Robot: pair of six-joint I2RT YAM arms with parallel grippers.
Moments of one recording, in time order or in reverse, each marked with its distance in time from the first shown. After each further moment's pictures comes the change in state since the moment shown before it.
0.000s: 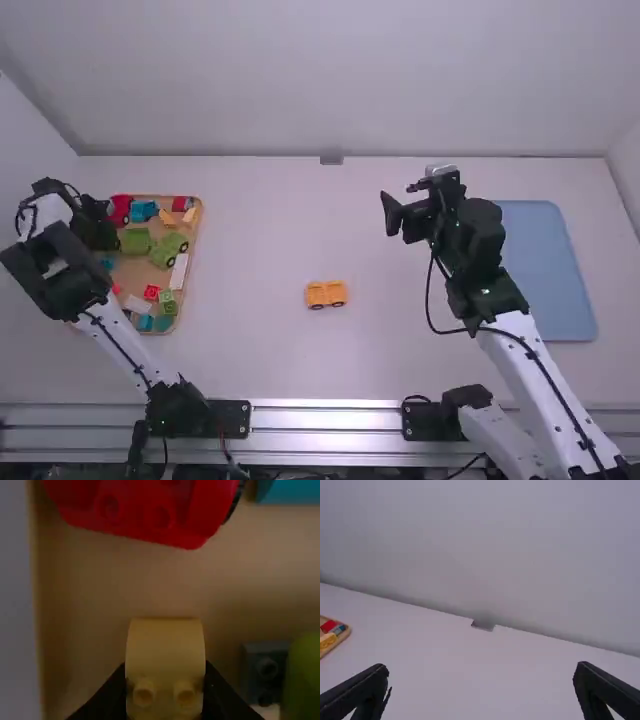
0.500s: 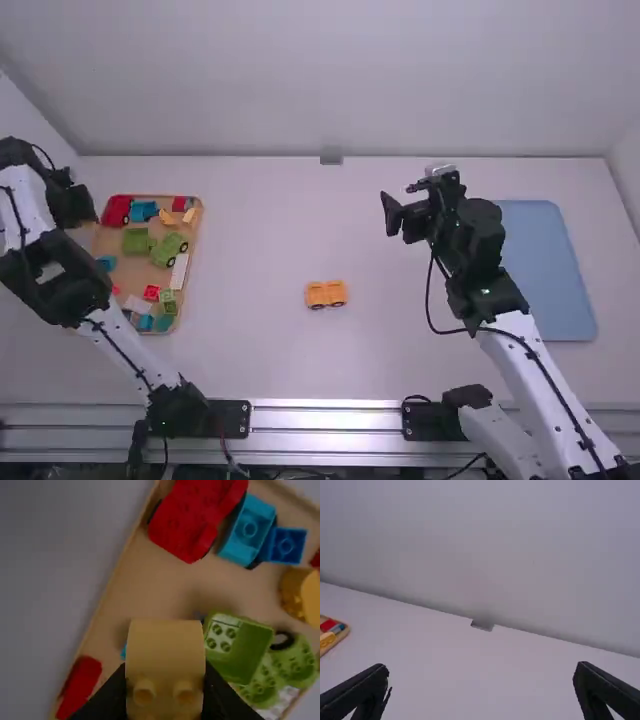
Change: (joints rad) left arm -0.023 -0.117 0.259 -0.287 -0.023 -0.393; right arm 0.000 0.000 0.000 0.000 0.001 -0.005
